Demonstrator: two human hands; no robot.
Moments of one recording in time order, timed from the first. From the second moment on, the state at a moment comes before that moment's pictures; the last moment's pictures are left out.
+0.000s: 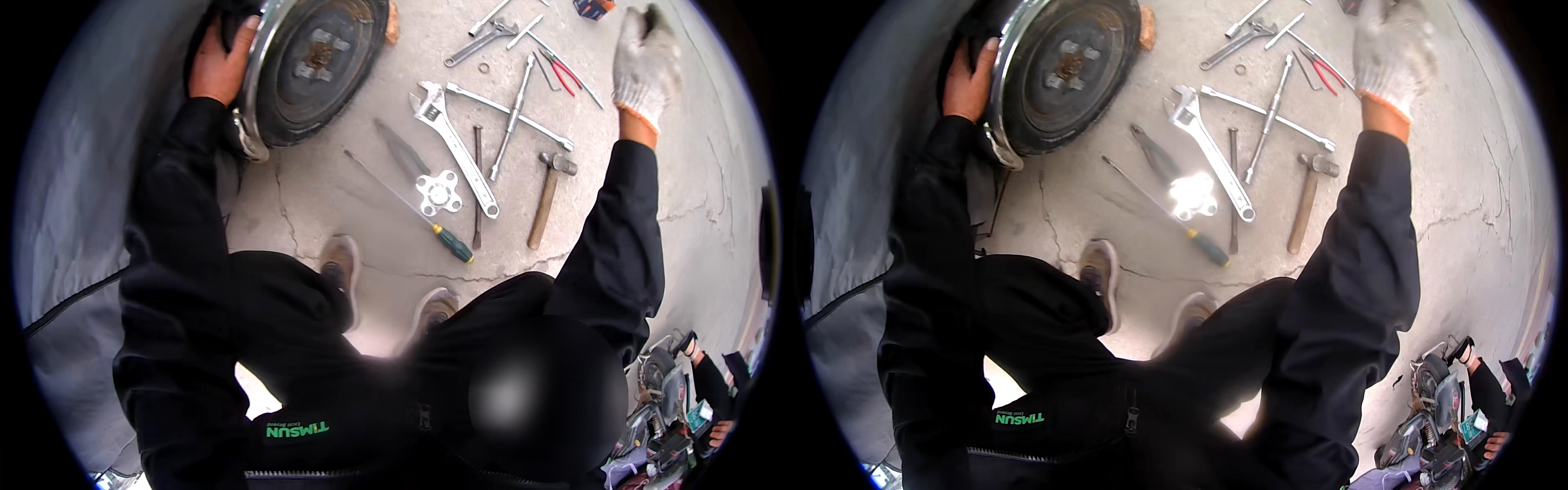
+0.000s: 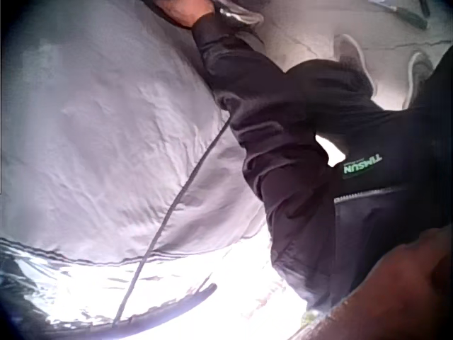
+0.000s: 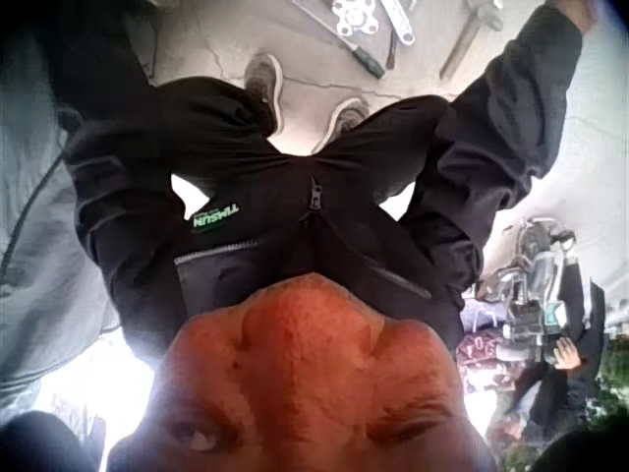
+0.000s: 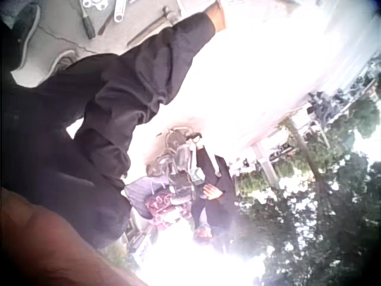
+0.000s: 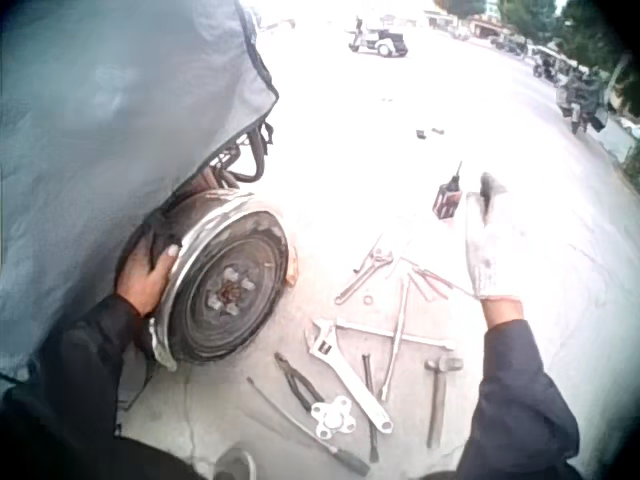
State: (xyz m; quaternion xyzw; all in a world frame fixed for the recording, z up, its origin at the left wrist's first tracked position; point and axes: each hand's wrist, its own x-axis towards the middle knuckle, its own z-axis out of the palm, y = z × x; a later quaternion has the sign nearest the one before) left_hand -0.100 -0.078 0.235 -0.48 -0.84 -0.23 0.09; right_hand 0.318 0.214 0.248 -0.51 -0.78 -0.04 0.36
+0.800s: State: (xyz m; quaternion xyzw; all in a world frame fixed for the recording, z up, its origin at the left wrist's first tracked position) left_hand -0.056 -0.068 0.267 -0.50 -0.83 -0.26 -0.01; right_hand 0.246 0.111 0.138 -0.43 -0.59 0.68 0.04
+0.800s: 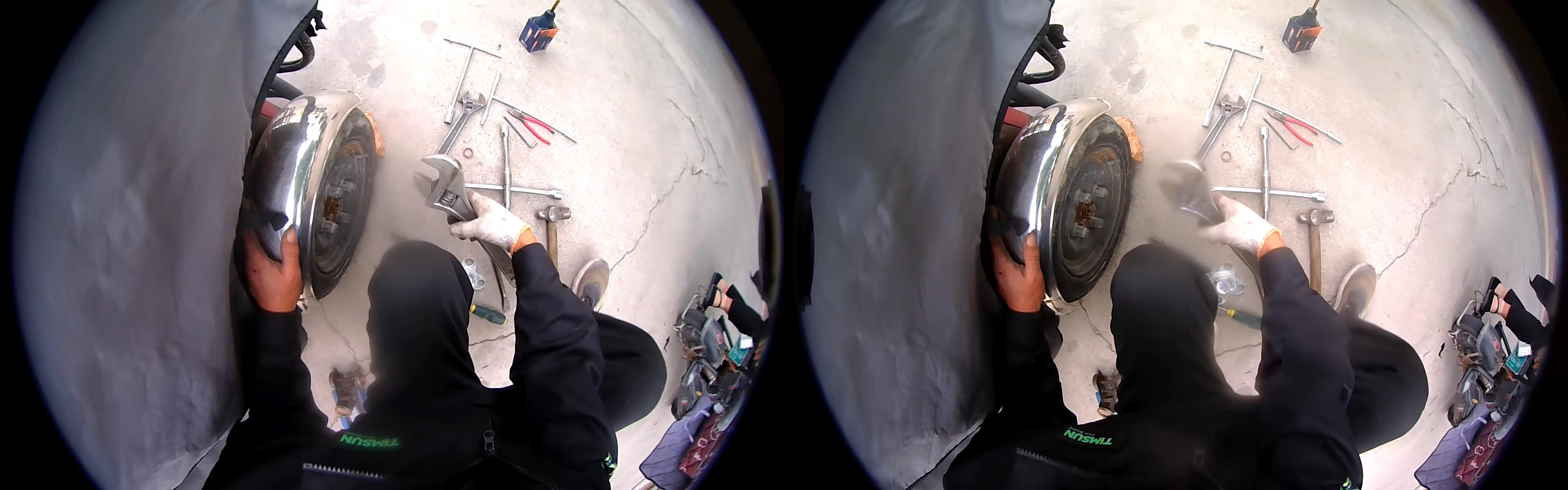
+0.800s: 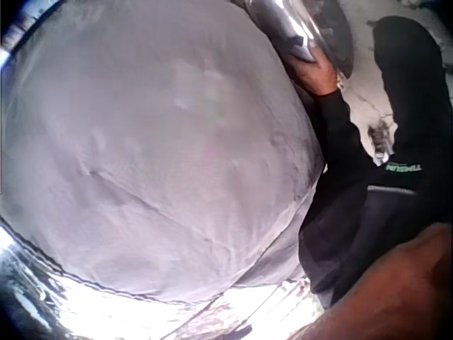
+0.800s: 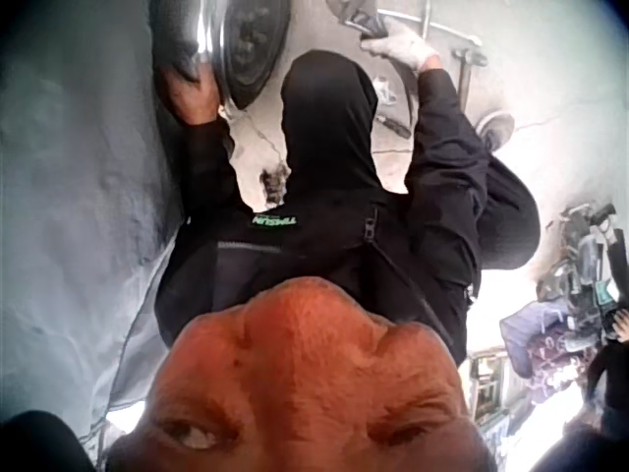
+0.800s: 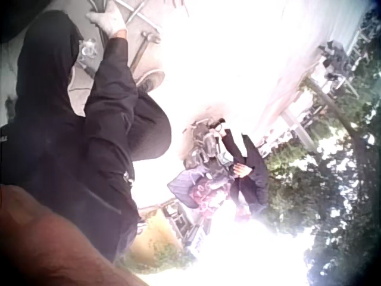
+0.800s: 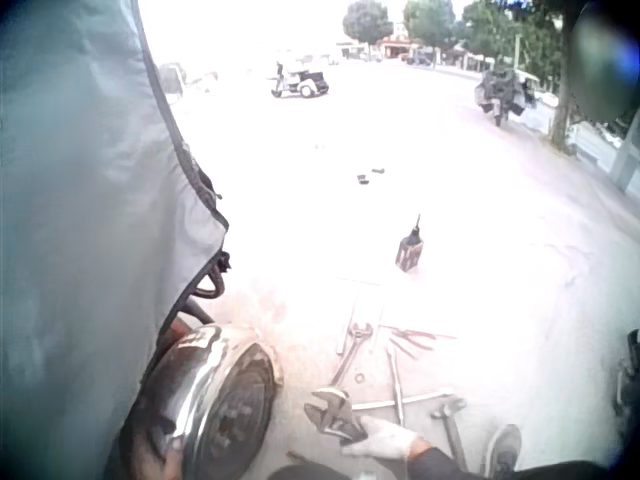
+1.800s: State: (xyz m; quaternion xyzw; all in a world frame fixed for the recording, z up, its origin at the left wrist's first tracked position) left_hand 0.144 -0.118 0.183 -0.16 -0.95 -0.13 -0.22; right_hand 0.118 0.027 0.088 -0.25 -0.10 0.96 -0.03
